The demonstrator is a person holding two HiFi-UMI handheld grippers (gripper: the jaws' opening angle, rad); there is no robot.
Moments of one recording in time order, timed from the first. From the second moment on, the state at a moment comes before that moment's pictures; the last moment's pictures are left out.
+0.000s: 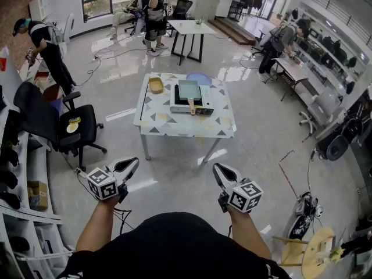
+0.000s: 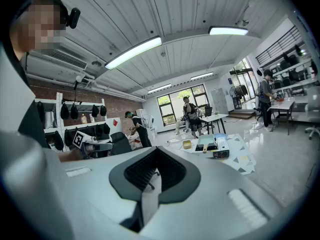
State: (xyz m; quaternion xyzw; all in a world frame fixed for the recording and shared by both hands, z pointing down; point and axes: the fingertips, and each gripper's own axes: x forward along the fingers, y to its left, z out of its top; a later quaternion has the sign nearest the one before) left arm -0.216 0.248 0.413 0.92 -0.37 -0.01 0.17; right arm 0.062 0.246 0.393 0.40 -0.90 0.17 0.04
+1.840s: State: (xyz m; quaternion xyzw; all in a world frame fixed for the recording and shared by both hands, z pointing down) left arm -0.168 0.212 0.412 0.94 -0.30 0.01 0.17; right arm 0.074 0.201 0.400 0.40 -0.90 0.17 0.04
